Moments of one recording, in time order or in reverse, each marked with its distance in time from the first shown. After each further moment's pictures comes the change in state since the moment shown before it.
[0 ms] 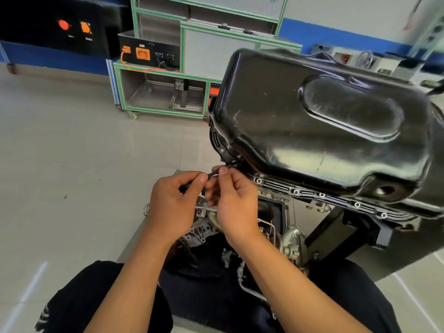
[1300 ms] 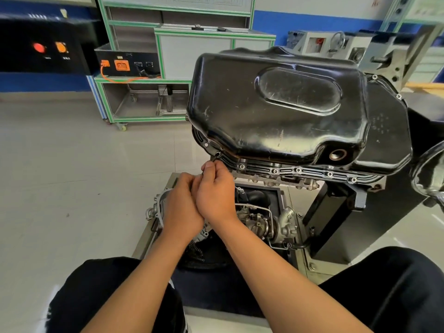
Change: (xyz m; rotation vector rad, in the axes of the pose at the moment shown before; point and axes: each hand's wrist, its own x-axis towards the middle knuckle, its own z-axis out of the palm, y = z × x) left_hand -0.018 -0.013 0.023 0.253 -0.048 -0.097; right_hand -0.003 0.007 0.015 -0.270 0.181 -0.058
